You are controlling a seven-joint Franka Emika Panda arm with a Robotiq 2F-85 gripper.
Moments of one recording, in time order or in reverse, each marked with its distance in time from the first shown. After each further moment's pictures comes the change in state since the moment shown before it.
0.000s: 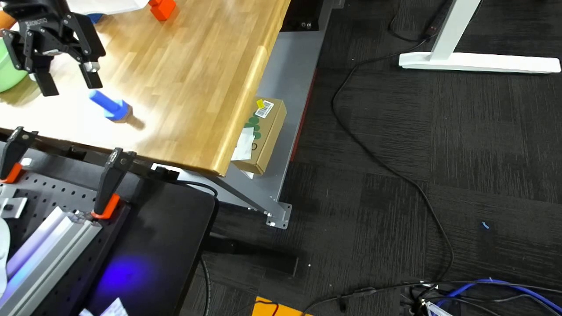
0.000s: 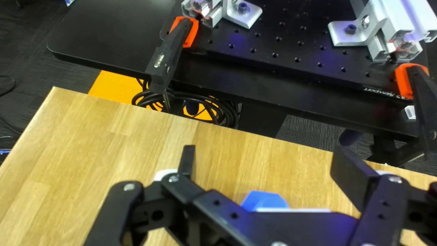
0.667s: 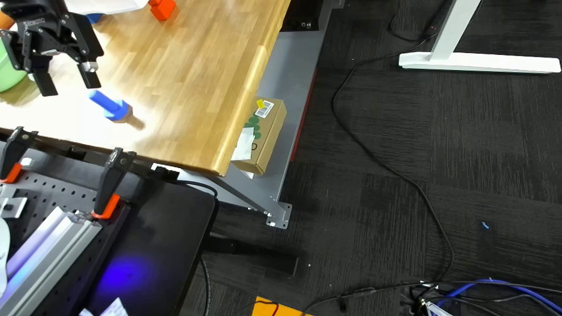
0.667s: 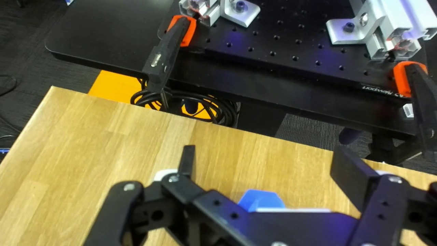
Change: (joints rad) arm 0.003 -0.005 0.006 -0.007 0.001 0.009 0.012
